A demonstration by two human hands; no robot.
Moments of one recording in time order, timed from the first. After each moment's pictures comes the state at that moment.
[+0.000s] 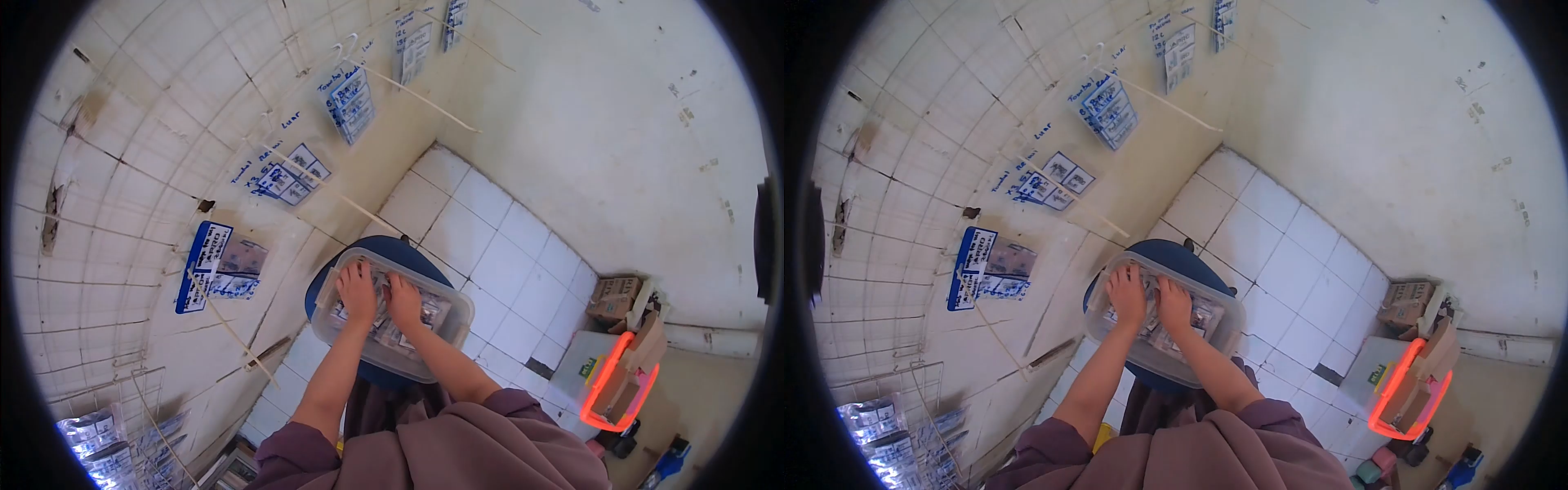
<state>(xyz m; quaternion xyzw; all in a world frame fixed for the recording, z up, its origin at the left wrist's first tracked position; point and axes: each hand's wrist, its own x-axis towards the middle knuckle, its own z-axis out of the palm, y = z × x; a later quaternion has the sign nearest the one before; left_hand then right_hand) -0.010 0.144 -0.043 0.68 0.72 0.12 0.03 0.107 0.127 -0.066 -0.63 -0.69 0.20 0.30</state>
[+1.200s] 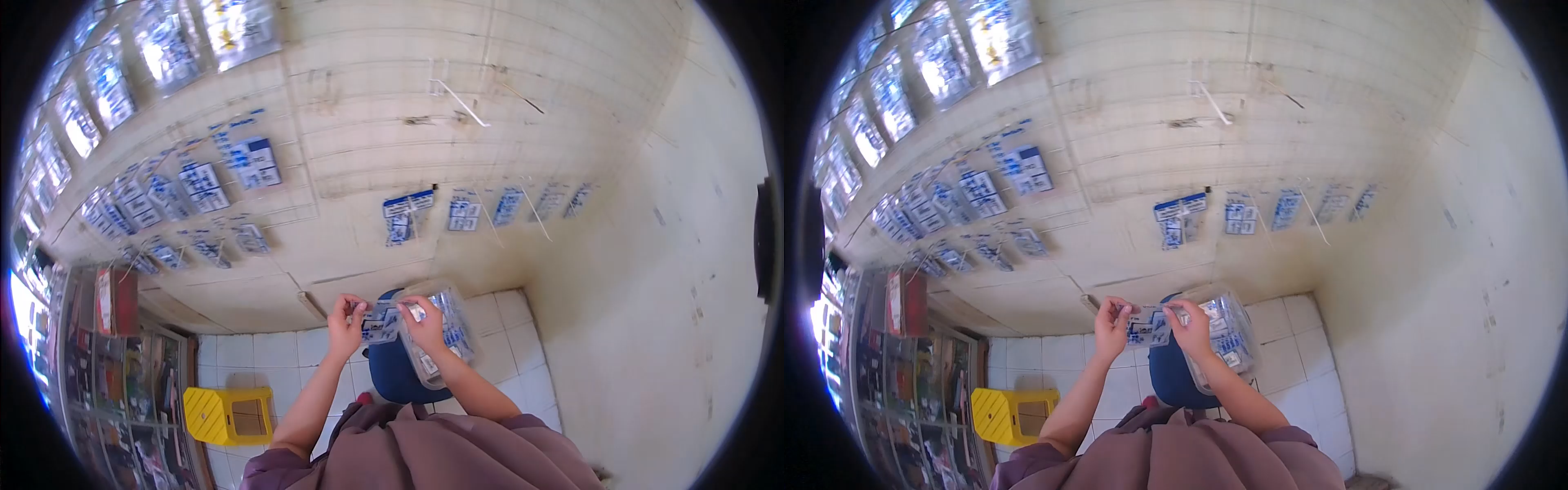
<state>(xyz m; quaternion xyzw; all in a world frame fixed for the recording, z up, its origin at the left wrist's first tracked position) -0.048 -0.113 0.194 0.33 0.64 0.68 0.12 0.082 0.023 0.195 -0.20 -0.75 0.48 0.41</state>
